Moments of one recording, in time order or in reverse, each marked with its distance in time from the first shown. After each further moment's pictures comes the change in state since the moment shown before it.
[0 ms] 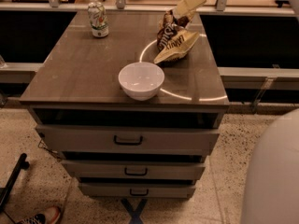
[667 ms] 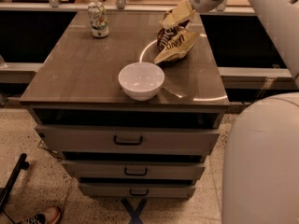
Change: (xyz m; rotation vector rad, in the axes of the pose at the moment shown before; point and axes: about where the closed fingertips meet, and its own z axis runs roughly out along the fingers) arm 0.009 0.005 0.068 -0.003 0.051 0.118
